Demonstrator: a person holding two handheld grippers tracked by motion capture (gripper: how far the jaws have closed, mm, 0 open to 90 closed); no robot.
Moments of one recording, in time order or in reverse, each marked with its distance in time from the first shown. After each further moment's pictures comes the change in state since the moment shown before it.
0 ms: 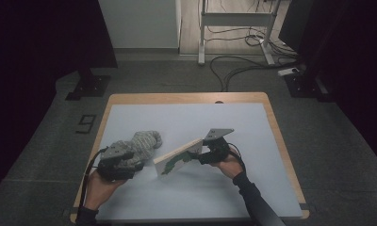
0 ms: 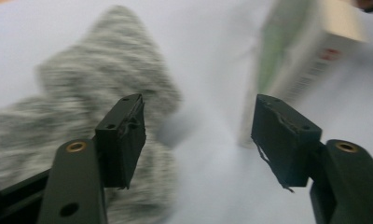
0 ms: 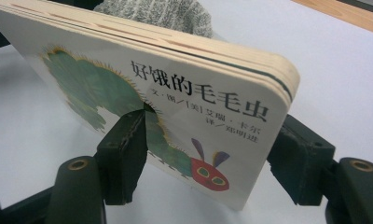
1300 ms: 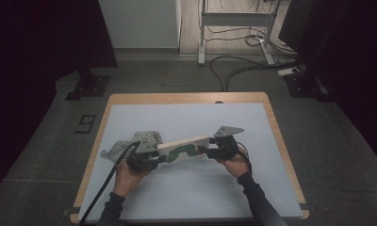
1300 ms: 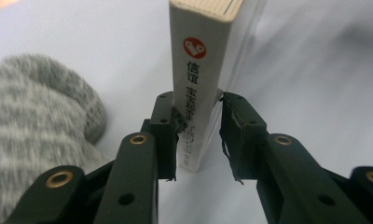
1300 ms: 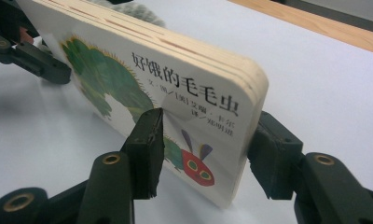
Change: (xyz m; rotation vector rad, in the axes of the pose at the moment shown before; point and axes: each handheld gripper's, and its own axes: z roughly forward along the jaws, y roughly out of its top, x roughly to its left) left arm -0.018 0.037 0.075 0.036 -0.003 0.130; right arm -0.011 -0.006 -0.022 -0.032 -0.126 0.063
